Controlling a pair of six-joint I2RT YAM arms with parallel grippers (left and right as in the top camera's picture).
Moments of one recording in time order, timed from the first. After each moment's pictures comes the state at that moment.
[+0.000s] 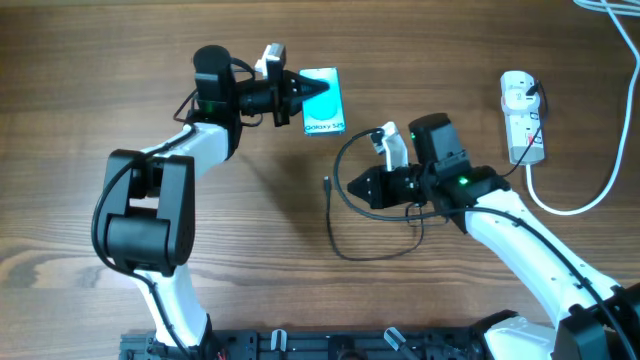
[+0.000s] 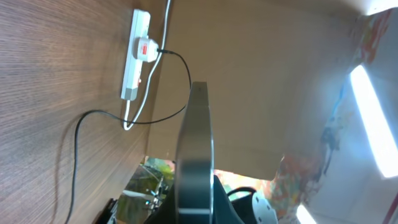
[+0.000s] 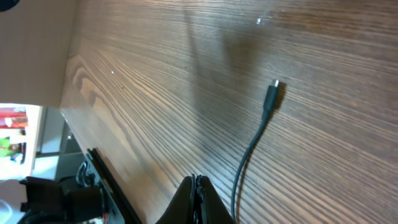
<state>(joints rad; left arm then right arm) -0.15 2.03 1.13 0.71 1.27 -1.58 0.39 1.41 0.83 -0.39 -0.68 0.33</state>
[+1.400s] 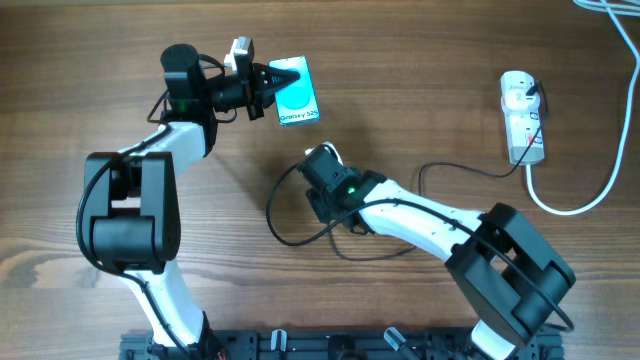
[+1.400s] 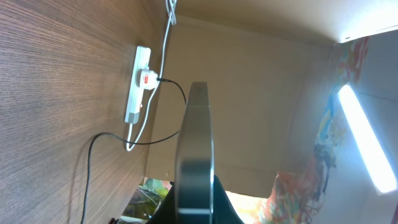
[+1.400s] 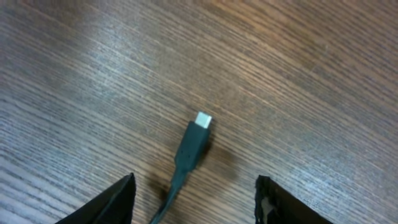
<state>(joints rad) -0.03 2.03 1.13 0.71 1.28 -1.56 0.81 1.83 1.04 -0.38 0.19 0.26</state>
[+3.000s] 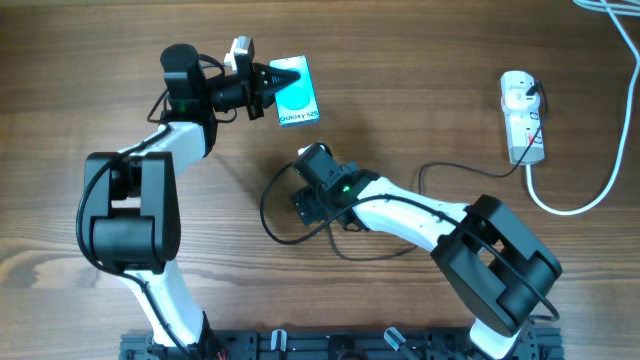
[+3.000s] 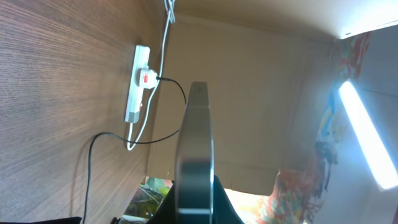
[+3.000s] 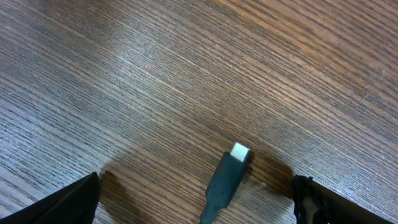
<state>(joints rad) -0.03 2.03 1.13 0.72 1.29 -1.55 0.81 1.89 1.05 -0.32 0.12 0.24</state>
